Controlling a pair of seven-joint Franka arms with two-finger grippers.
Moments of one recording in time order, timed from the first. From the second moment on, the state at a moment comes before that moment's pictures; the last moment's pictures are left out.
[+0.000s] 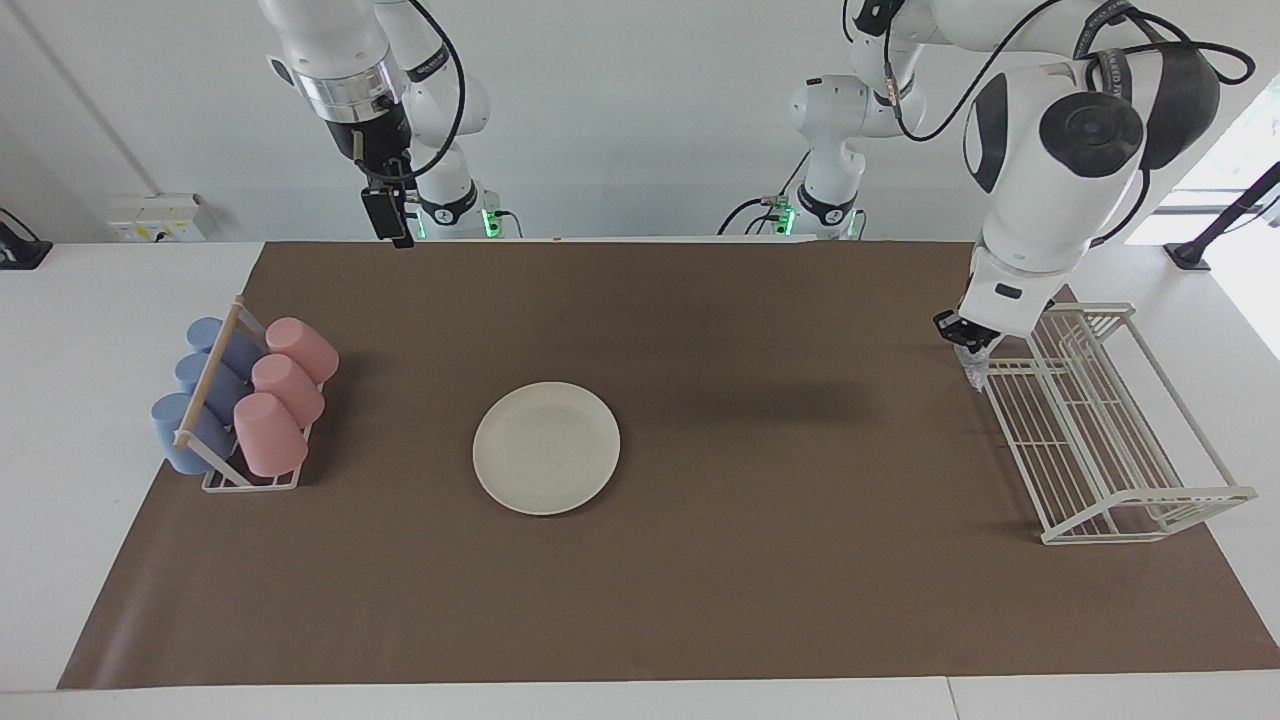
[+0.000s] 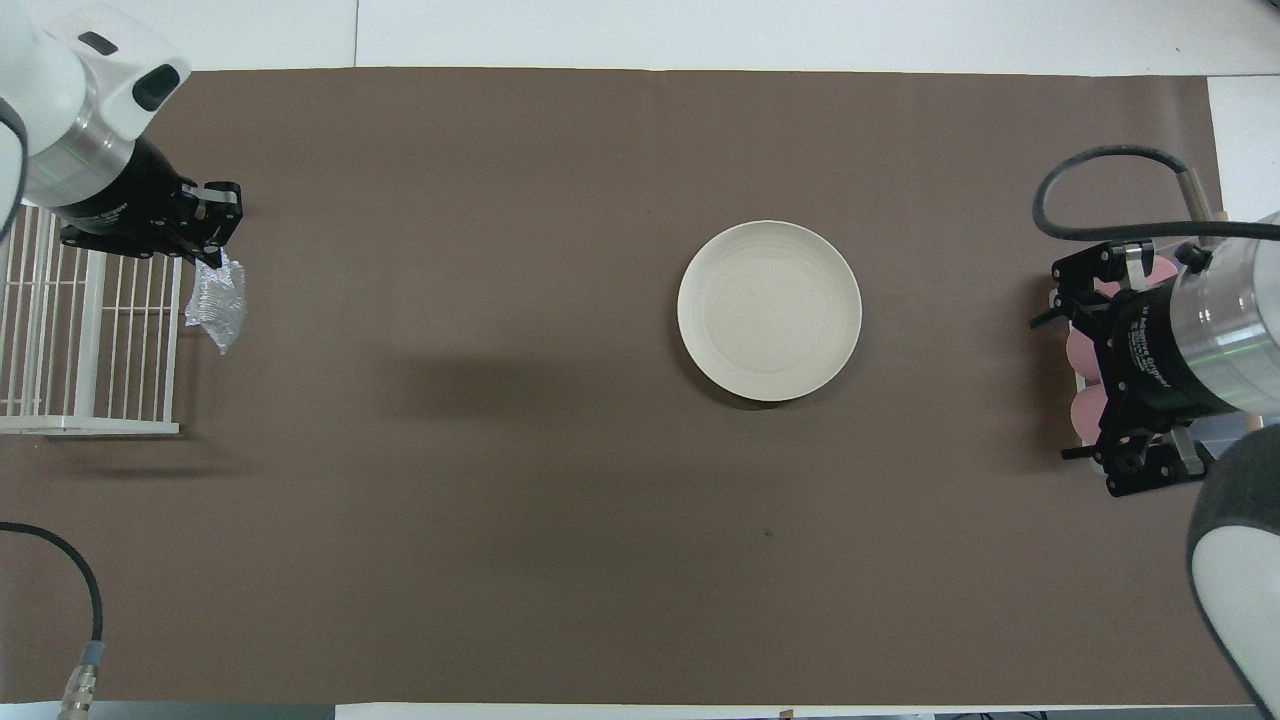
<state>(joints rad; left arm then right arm) -0.10 0.28 -0.09 -1.28 0.00 1.44 -0.35 -0.09 -0.09 0.28 -1.57 0.04 1.40 1.66</state>
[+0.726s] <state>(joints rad) 0.03 0.15 -0.09 -1.55 -0.92 1.63 -0.35 -0.09 -0.10 0.29 -1.58 0.07 1.42 1.66</state>
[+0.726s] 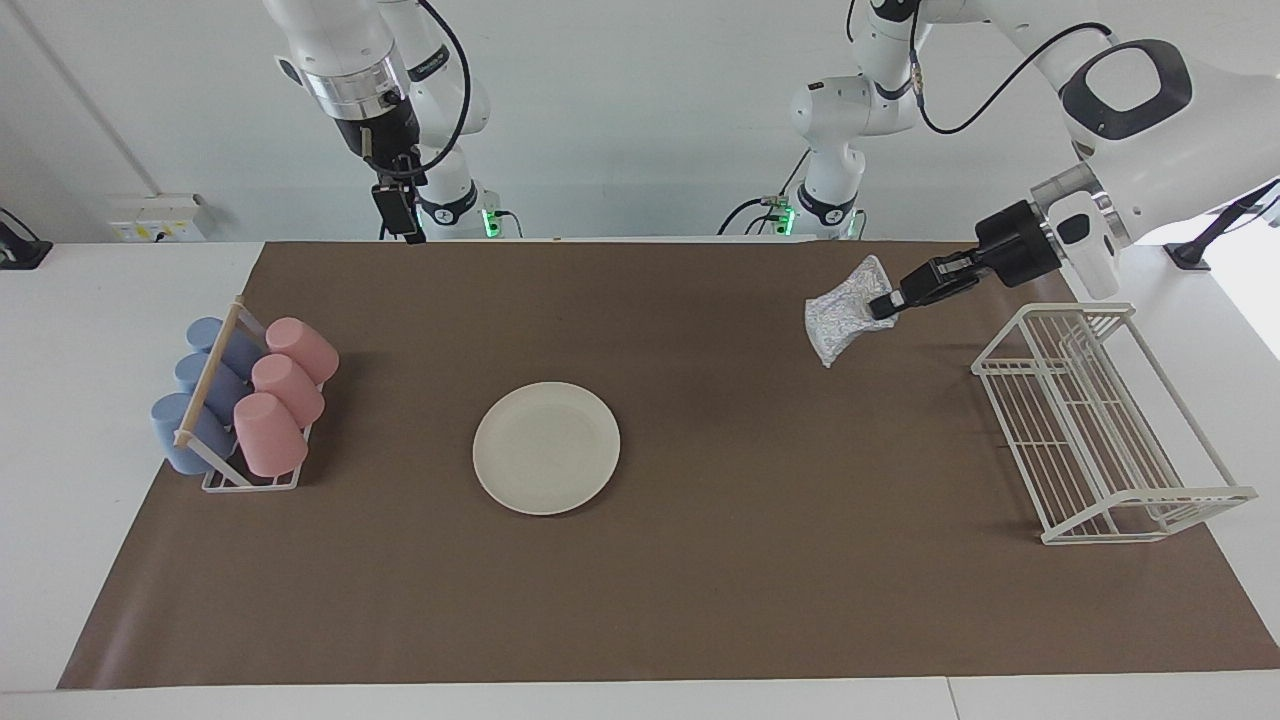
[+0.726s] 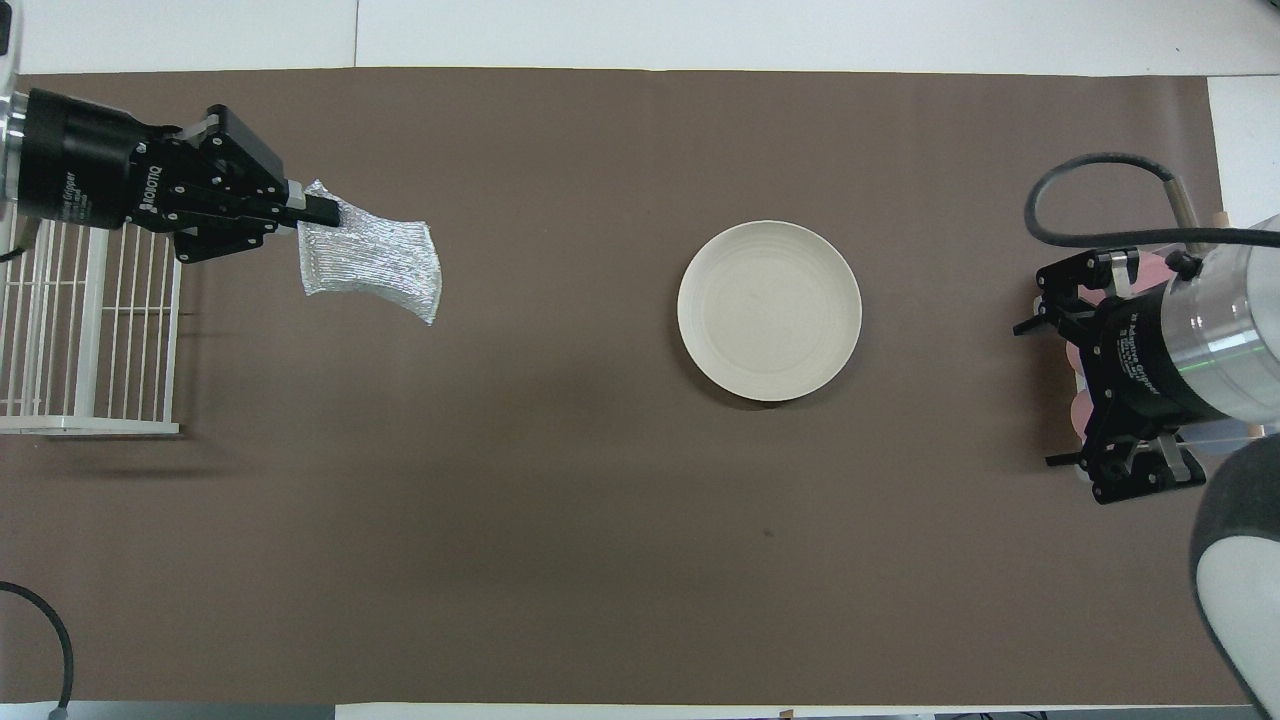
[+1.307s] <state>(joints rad) -0.08 0.00 -0.11 -1.94 -1.33 1.74 -0.04 0.05 -0.09 0.29 -1.60 0.07 1.55 1.85</state>
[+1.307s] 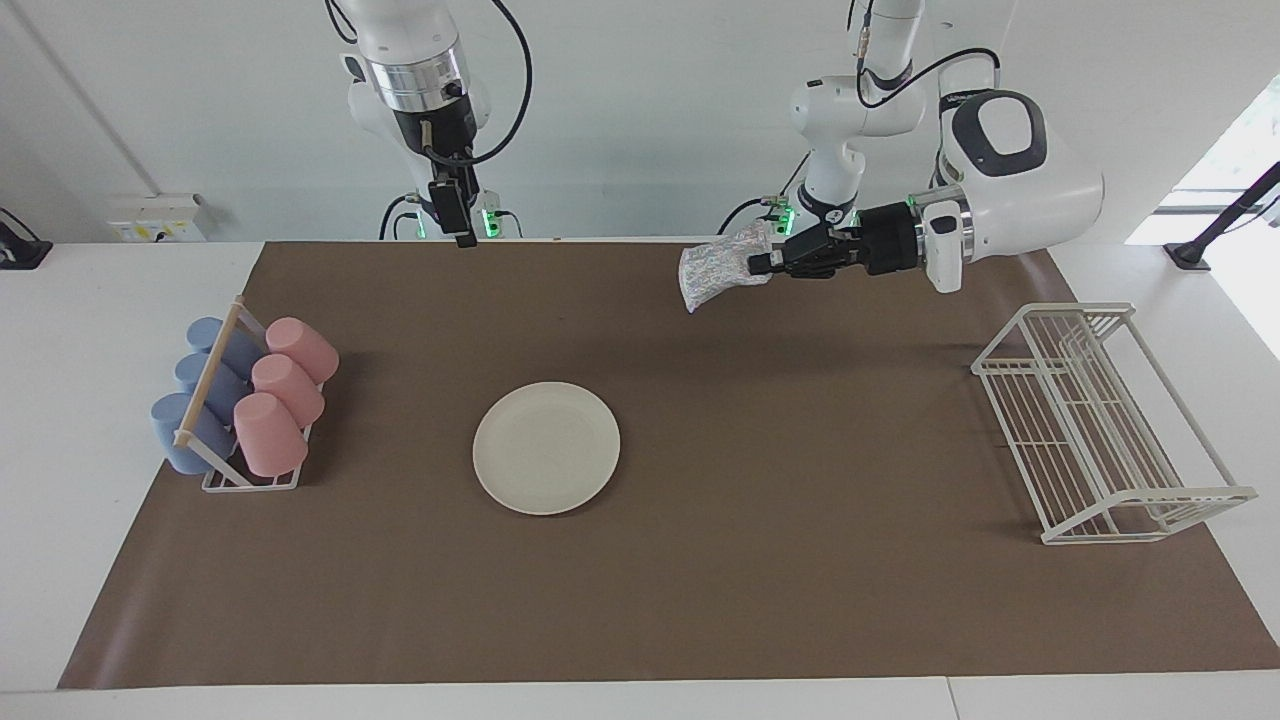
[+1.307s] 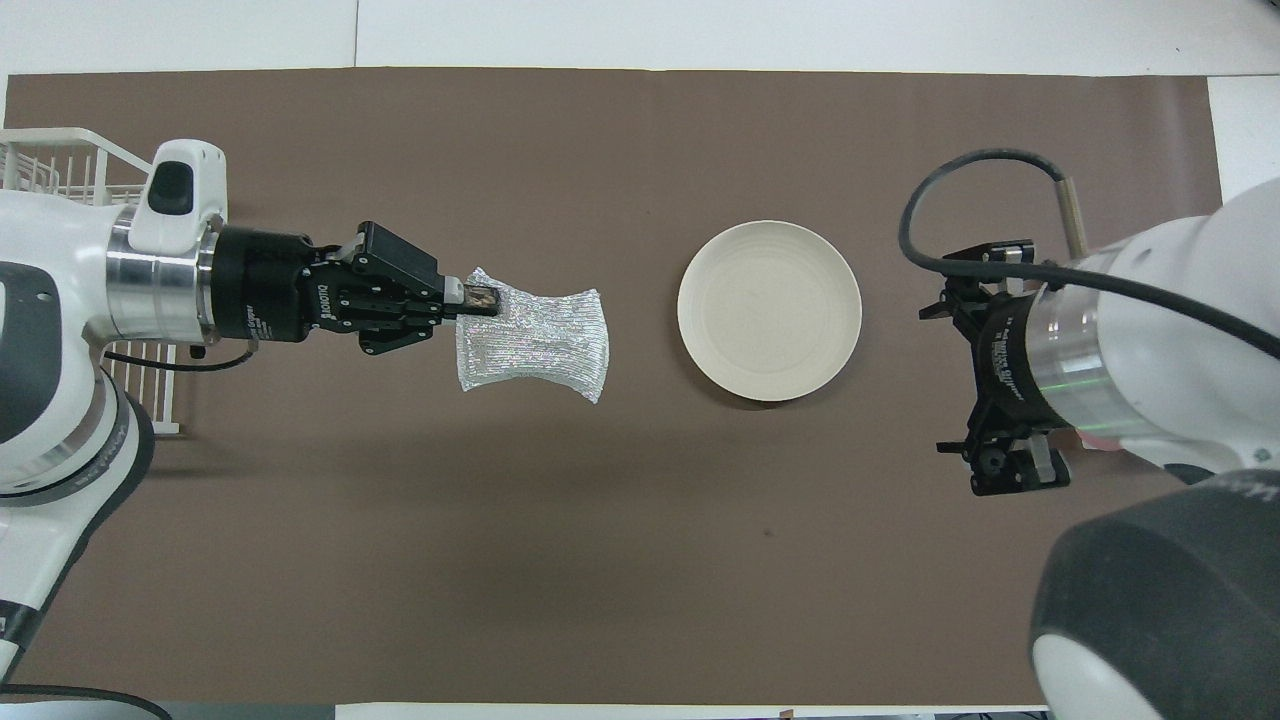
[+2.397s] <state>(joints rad) -0.25 -0.07 -0.11 -2.14 -1.55 1.87 0.23 0.29 -0.07 0.29 -1.76 0.08 1.91 2.10</state>
